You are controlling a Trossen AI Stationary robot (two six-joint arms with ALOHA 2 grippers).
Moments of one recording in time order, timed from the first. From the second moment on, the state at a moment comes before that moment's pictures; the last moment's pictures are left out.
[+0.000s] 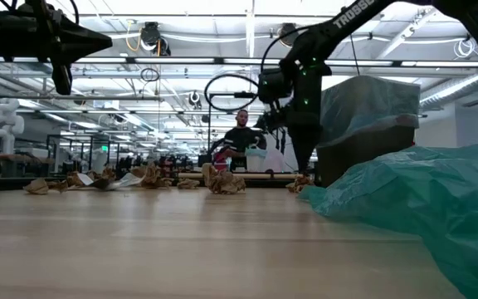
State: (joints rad) left arm -0.01 0.00 0.13 0.06 -0.34 -0.57; right arm -0.50 1.98 1.50 -0.98 -0.05 -0.22
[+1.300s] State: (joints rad) left arm -0.01 0.00 0.13 0.07 -0.34 -0.57; right arm -0.45 1.53 1.89 -1.09 0.13 0.01
